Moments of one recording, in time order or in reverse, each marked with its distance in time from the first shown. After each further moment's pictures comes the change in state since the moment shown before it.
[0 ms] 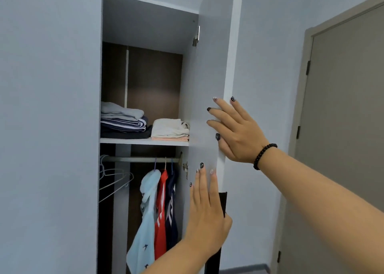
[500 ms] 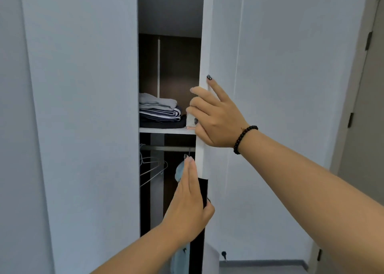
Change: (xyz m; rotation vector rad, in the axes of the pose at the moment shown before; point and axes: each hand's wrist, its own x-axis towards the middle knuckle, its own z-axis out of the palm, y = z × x) left_hand -0.023 -0.118 -0.071 -0.081 -0.107 -0.091; right_hand 0.104 -0.084 0.053 0.055 0.121 -0.066
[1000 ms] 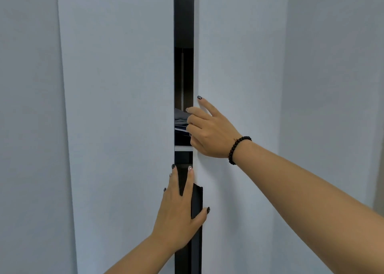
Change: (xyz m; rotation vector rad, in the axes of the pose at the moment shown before) left_hand 0.029 -0.175 -0.061 0.221 0.108 -0.070; right_hand 0.102 -0.063 0.121 0.017 -0.016 -0.040
